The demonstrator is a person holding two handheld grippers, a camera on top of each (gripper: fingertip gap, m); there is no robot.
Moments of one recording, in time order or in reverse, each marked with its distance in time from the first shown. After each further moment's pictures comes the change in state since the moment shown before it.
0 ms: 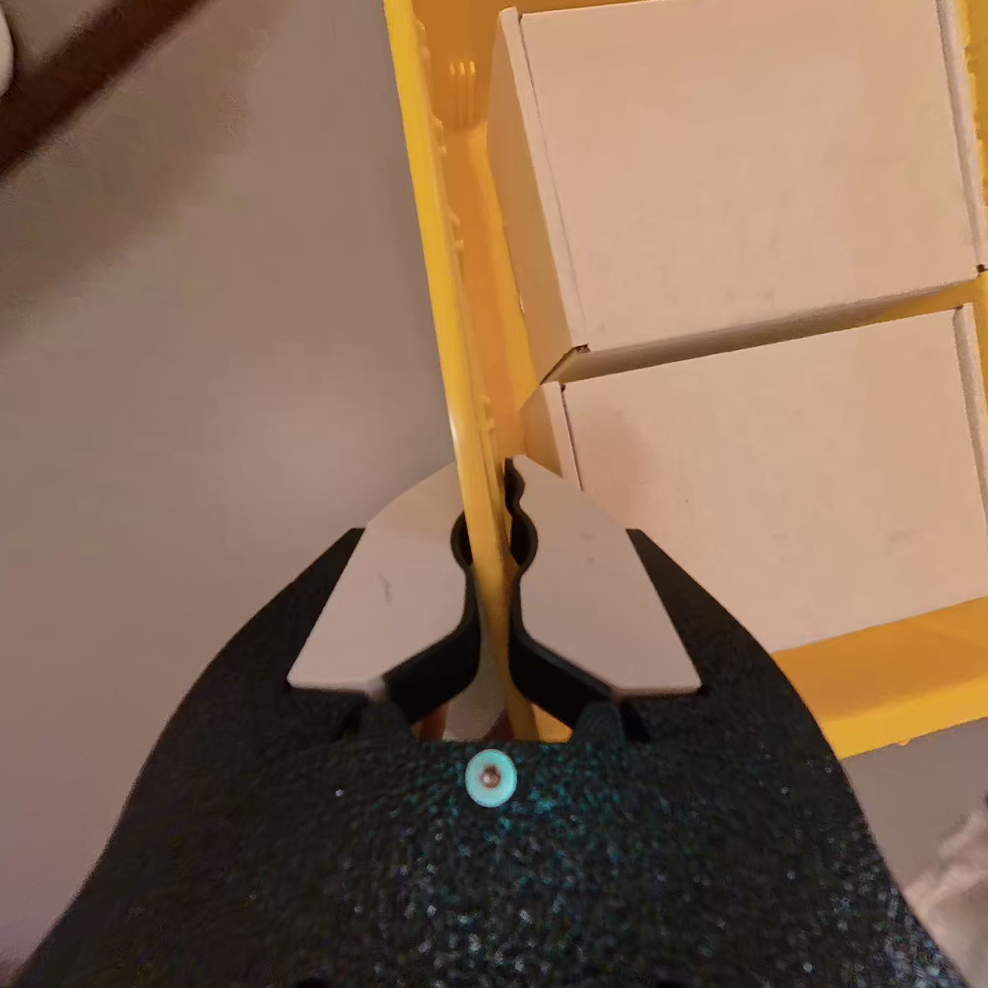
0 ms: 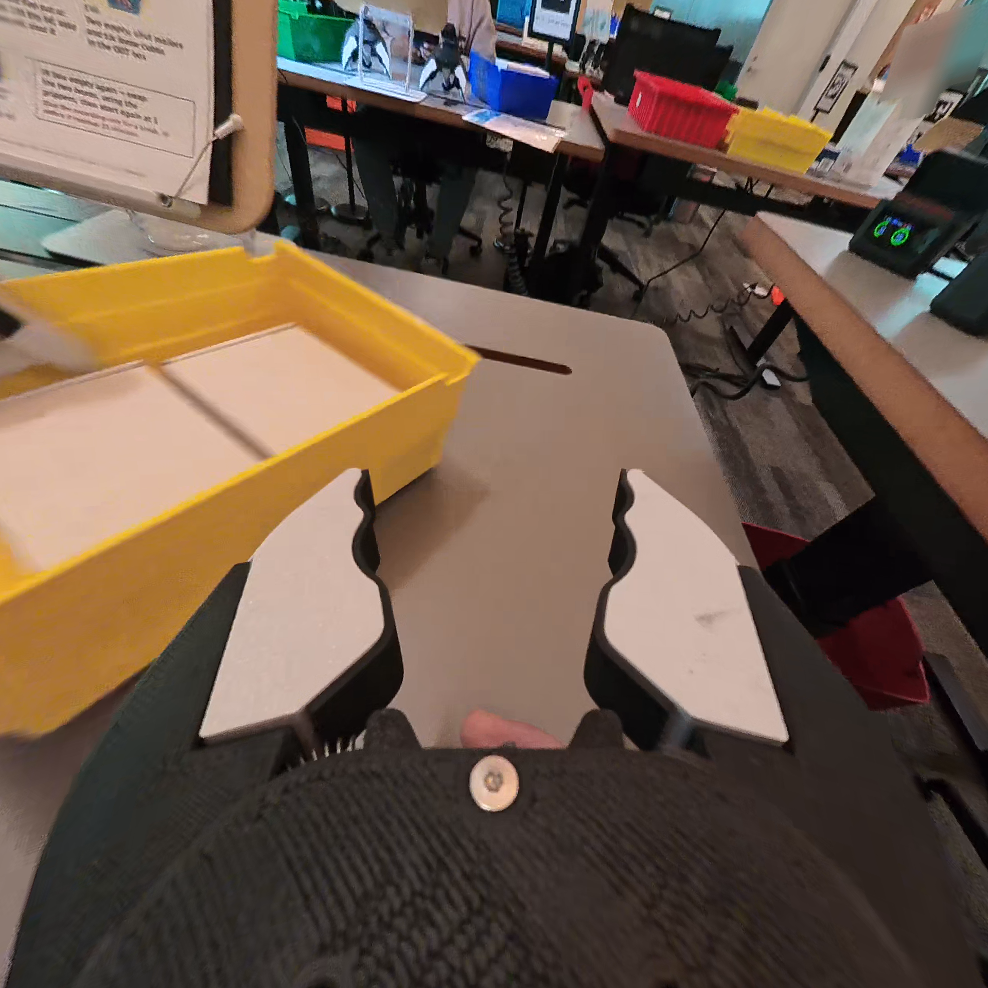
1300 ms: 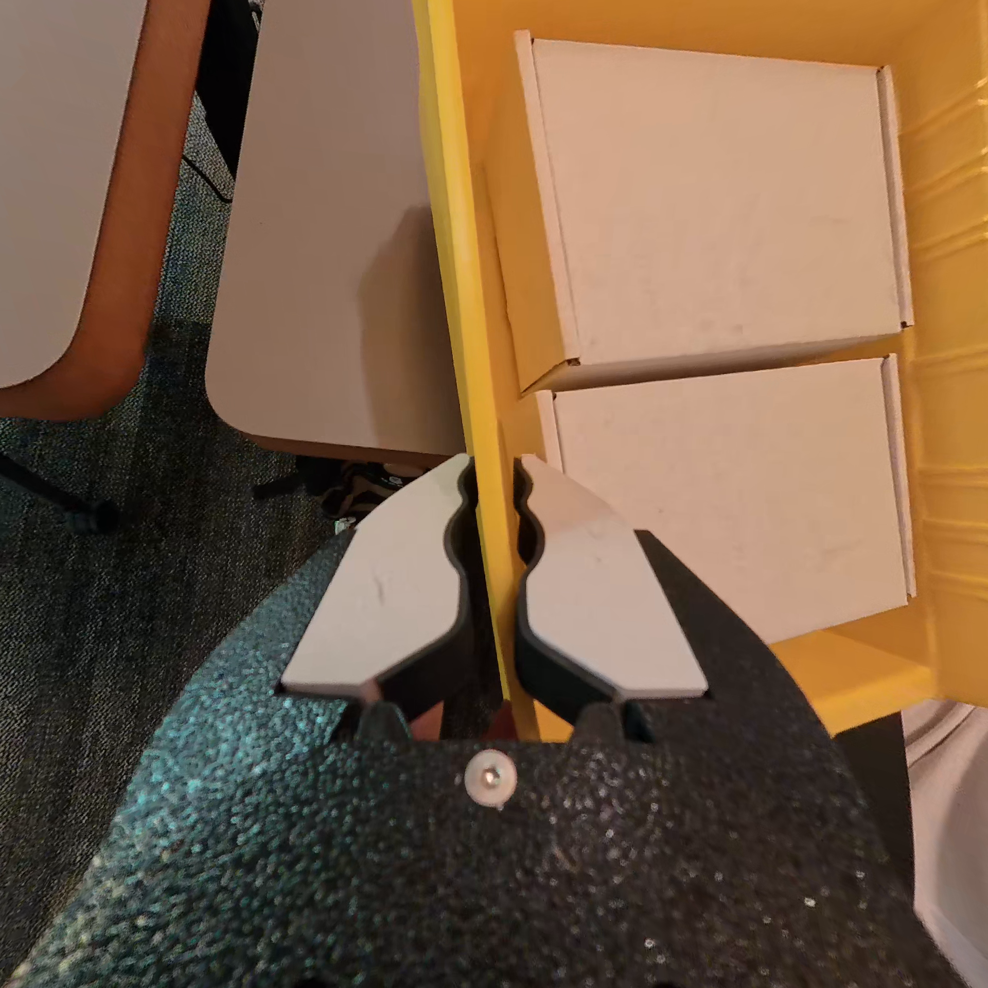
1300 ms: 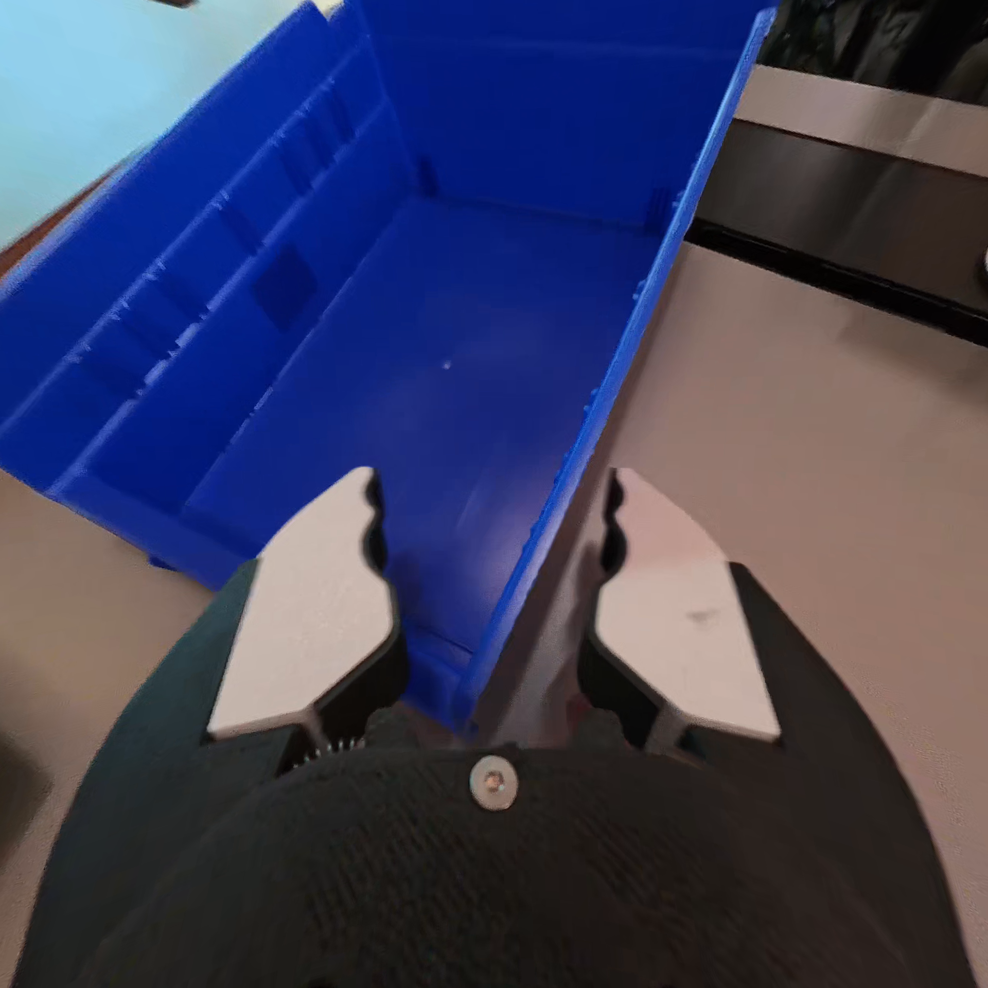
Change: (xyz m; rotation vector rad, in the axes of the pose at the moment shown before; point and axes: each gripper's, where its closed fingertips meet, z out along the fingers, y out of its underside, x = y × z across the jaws) left arm -0.133 0.575 -0.338 0.345 -0.428 -0.717; right arm -0.617 -0.056 0.161 -0.281 -0.693 0.027
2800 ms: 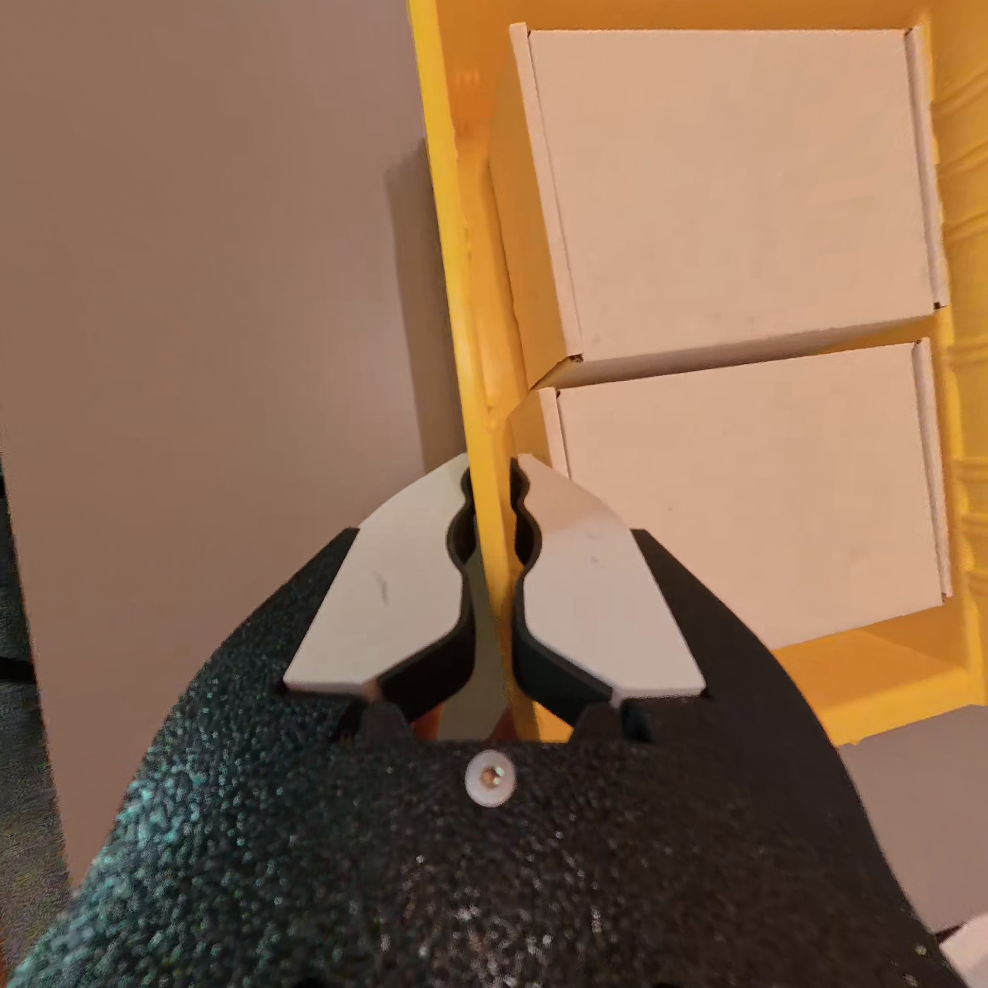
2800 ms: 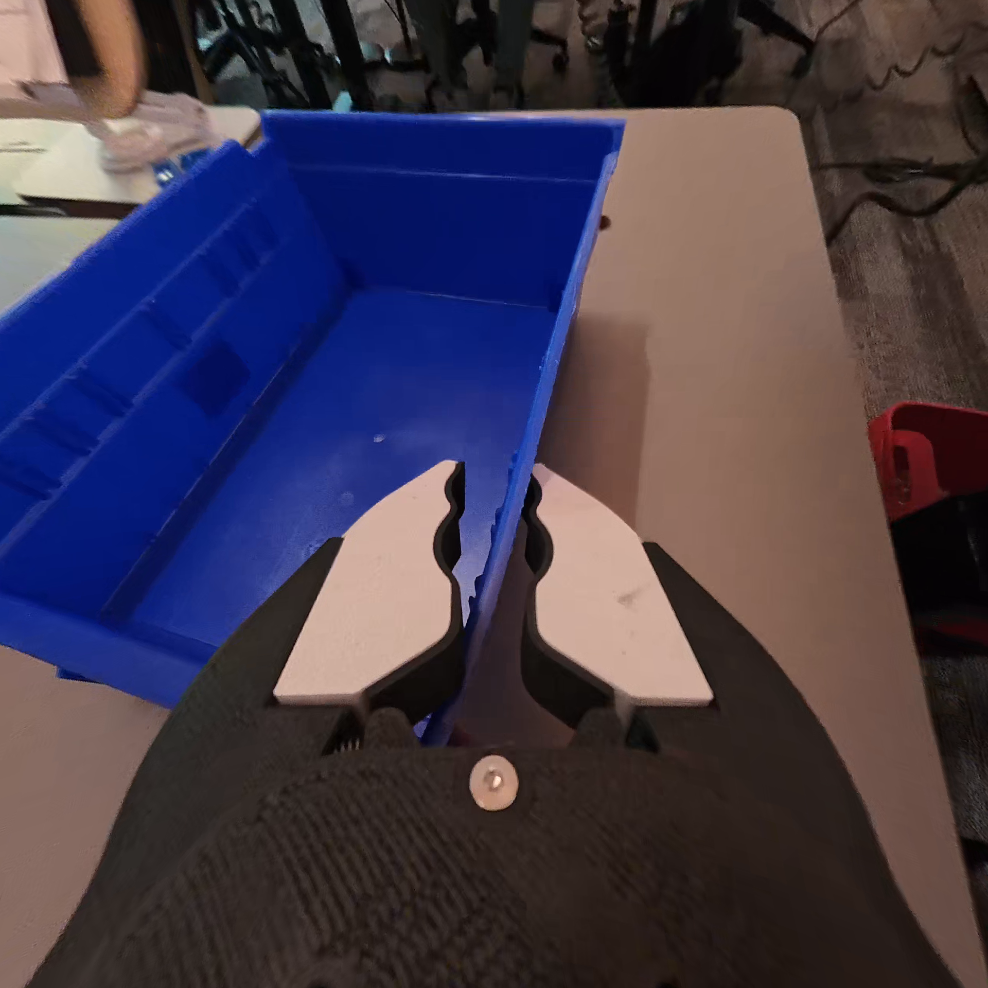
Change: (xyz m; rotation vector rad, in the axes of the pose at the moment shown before) left arm 0.082 -0.218 0.215 -0.198 0.054 0.149; right arm 0.481 0.183 -0.451 0.096 0.456 0.227
